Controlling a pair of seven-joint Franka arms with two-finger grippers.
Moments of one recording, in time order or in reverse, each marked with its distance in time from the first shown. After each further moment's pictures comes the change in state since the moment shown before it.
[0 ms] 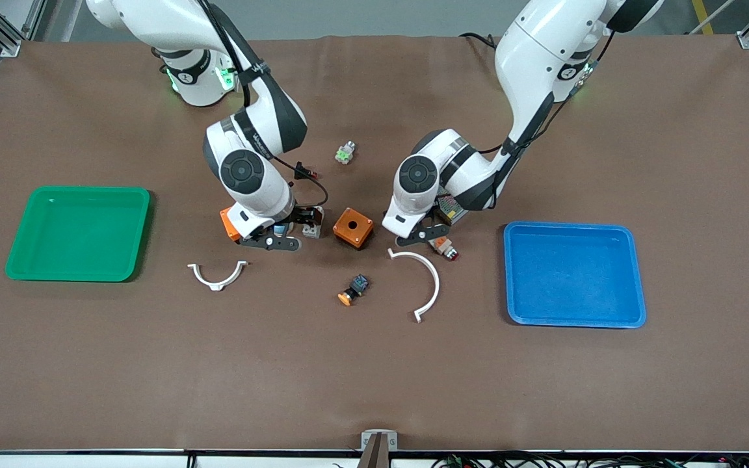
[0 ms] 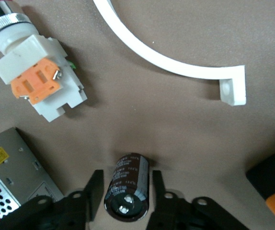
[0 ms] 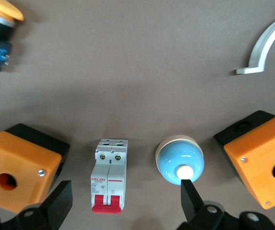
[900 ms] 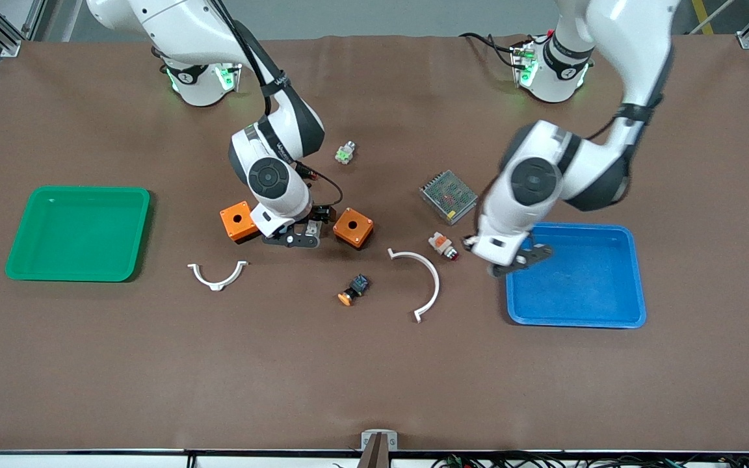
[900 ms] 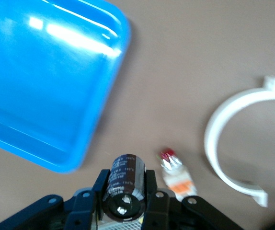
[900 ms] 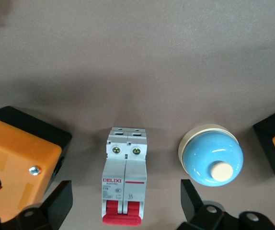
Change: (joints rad) left arm 0.323 -0.269 0.021 -0.011 0.018 -0.214 0.201; right arm 0.050 0.070 0.001 -0.006 0.042 0.049 0.002
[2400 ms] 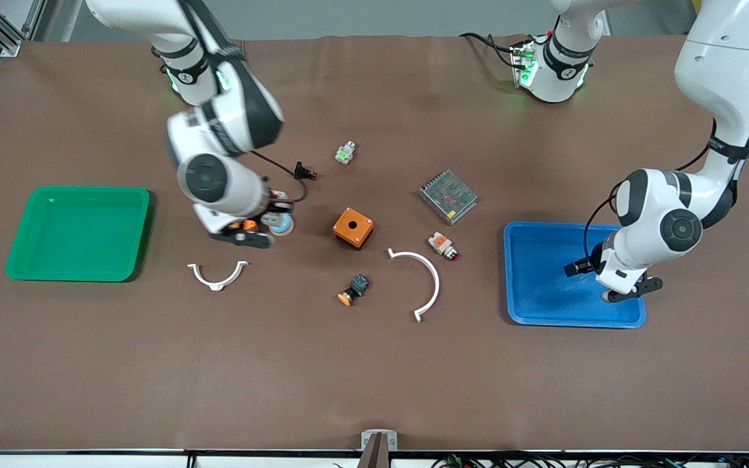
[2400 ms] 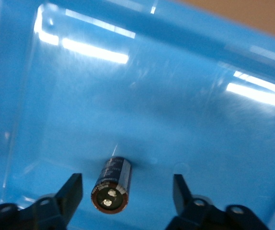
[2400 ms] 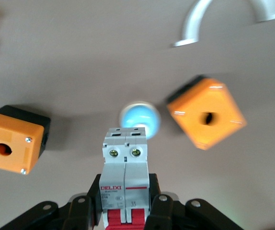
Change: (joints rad) left arm 0.415 0.084 -0.022 -0.183 0.053 0.296 0.438; right arm -0.151 -0.209 -0.041 0.112 -0.015 -0.446 -0.005
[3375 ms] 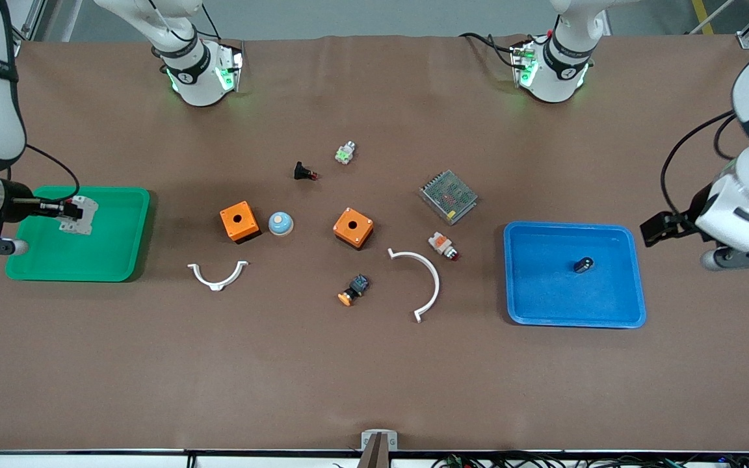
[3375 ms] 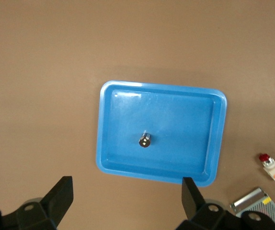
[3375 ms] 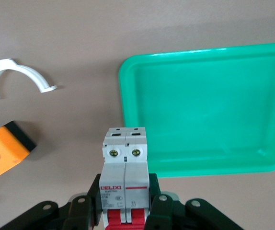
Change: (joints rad) left arm -0.001 -0.296 -0.077 0.473 -0.001 -0.690 0.254; right arm -0.656 -0.063 -0.010 -0.018 -0.147 -0.020 -0.737
